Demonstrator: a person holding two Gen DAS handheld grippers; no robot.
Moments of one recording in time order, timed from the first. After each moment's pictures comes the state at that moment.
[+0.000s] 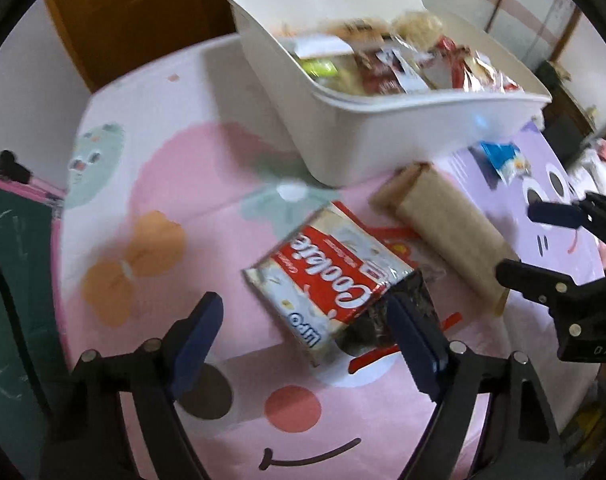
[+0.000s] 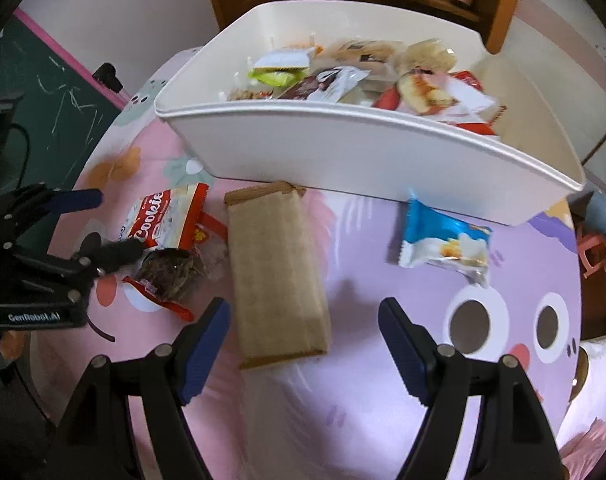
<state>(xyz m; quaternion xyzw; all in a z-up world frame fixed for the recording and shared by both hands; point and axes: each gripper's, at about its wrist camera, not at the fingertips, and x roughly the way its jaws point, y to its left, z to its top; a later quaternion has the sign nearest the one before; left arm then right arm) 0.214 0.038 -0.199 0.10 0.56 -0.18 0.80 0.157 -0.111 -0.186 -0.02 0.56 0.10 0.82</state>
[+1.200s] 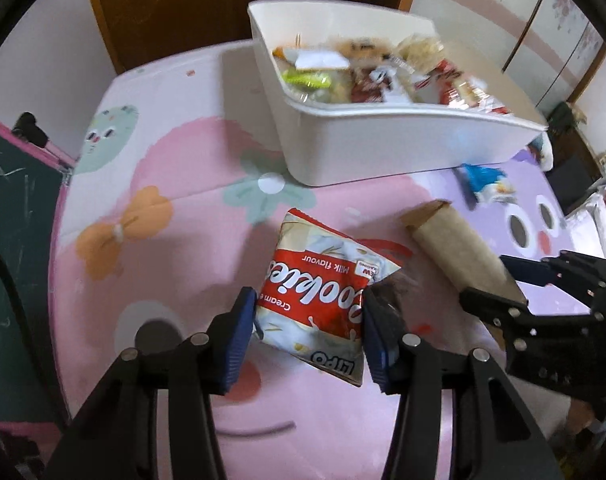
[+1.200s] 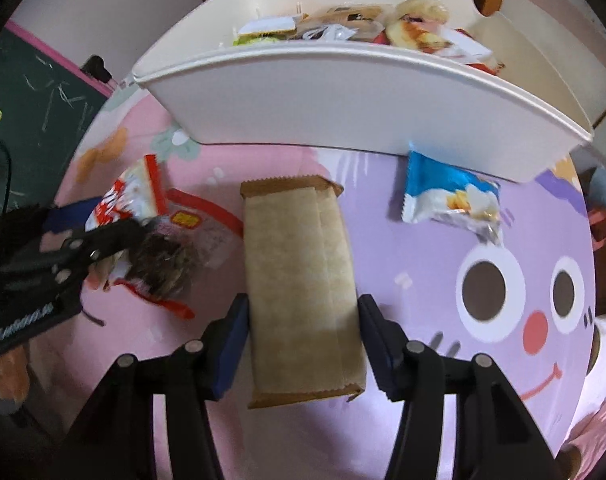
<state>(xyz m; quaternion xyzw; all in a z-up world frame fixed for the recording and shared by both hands) 0.176 0.022 -0.177 0.03 0.54 -0.13 0.83 0.138 -0.130 -0.194 0.01 0.59 0.09 0.80</state>
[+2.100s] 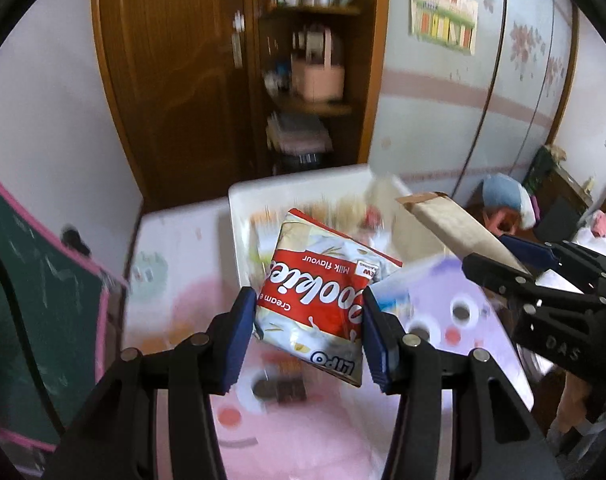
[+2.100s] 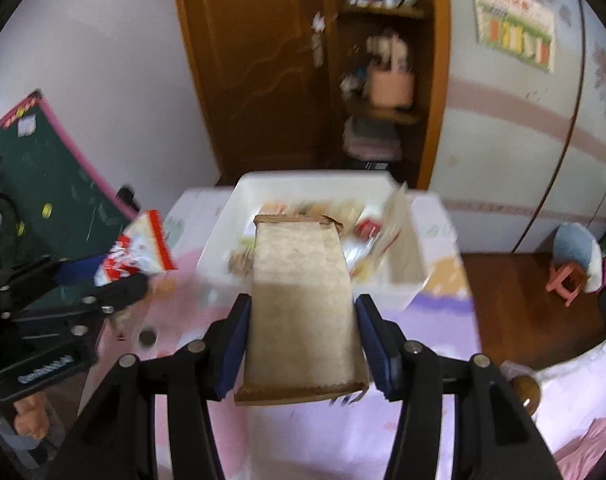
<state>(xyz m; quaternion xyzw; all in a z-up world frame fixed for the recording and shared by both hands) 0.131 -0.031 0.029 0.05 0.38 -0.13 0.92 0.114 -0.191 0.014 0.02 0.38 0.05 0.92</state>
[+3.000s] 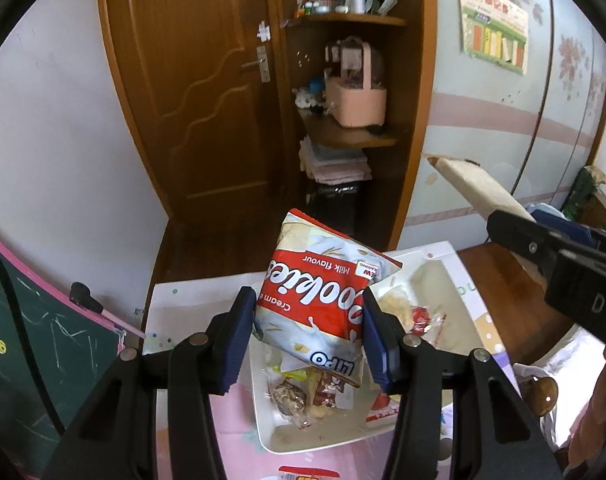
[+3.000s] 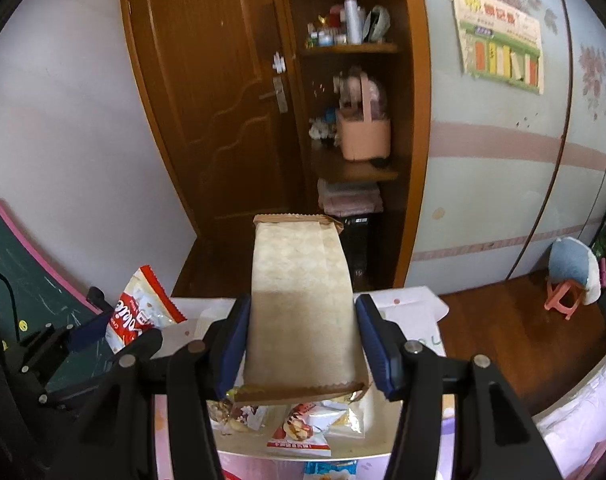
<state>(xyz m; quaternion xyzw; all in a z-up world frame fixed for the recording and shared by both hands) 0.315 -0.072 0.045 0.06 0.39 -0.06 0.92 0.284 -0.218 0.059 0.07 0.37 0.02 0.93</state>
